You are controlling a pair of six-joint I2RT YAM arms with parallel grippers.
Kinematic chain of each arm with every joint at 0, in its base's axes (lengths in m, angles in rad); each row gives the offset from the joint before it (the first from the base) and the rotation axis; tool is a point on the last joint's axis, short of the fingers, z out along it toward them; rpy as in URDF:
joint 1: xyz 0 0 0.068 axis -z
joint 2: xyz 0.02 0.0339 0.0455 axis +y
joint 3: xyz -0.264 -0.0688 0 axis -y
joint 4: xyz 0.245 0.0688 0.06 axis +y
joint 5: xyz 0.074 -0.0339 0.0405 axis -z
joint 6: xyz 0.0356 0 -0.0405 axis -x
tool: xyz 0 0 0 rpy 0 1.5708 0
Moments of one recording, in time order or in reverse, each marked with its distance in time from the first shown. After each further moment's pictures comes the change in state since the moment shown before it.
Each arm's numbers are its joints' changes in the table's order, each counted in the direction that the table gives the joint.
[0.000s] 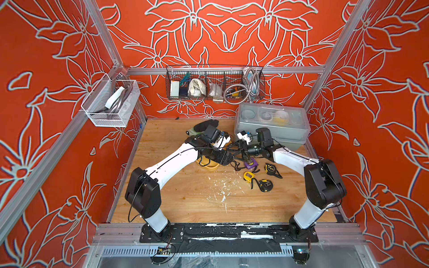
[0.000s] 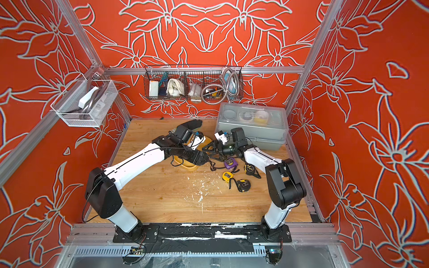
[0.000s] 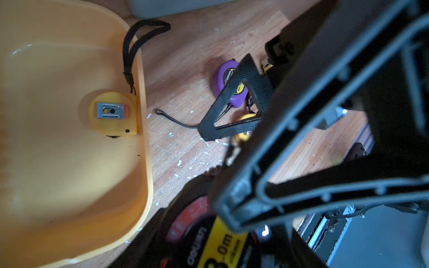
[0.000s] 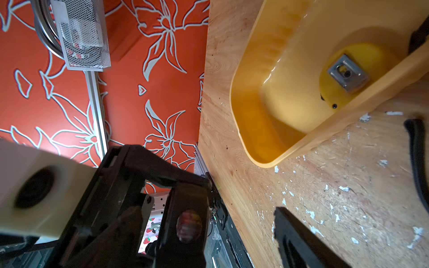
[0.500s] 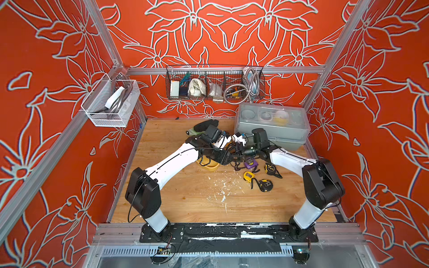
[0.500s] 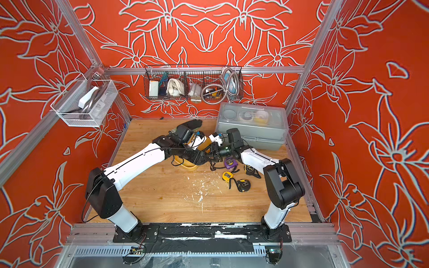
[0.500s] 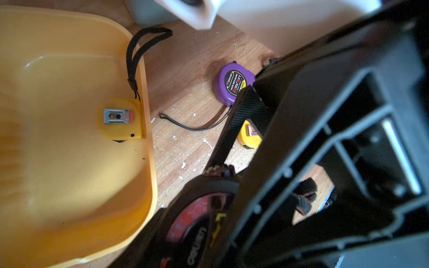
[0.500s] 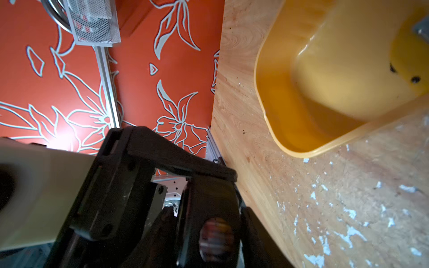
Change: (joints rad) left arm 0.009 0.002 0.019 0.011 -0.048 -0.027; right arm -0.051 0.000 0.000 -0.037 -0.067 -0.053
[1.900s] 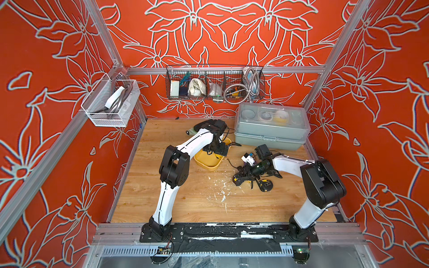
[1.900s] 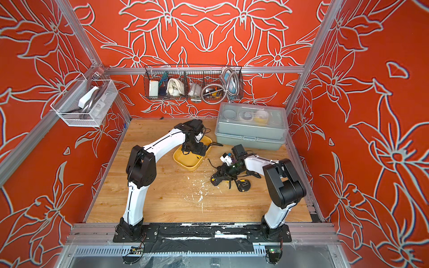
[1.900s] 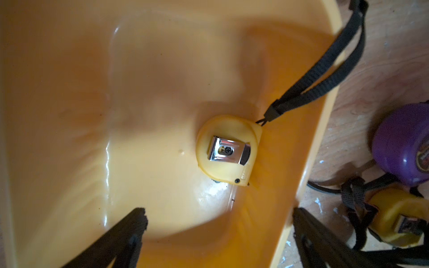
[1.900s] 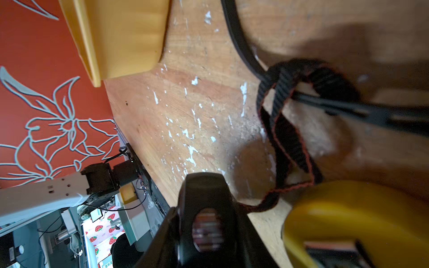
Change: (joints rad) left arm -0.094 0.532 0.466 0.273 -0.281 0.114; right arm 0.059 0.012 -0.189 0.457 0.323 0.487
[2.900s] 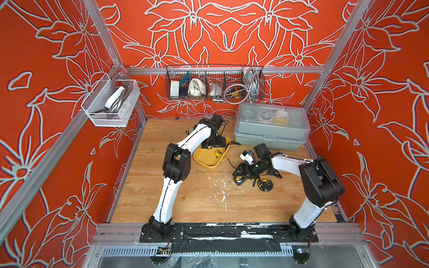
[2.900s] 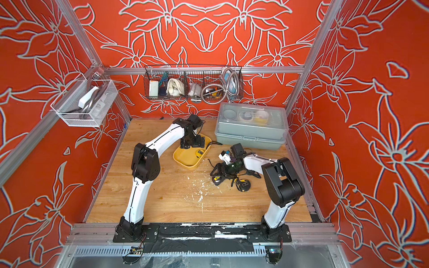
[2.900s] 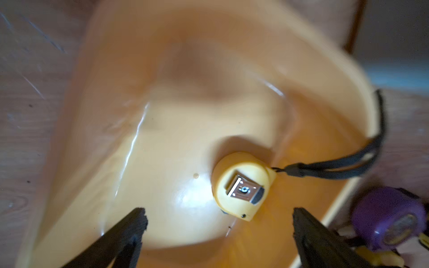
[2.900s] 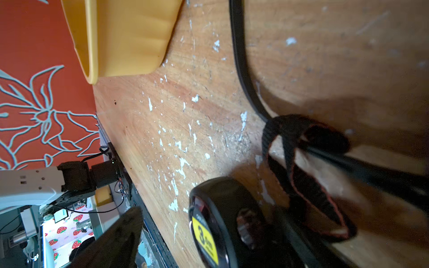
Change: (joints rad) left arm -0.064 0.140 0.201 0.092 0.015 0.242; right arm -0.005 0.003 0.034 -0.005 0.051 0.104
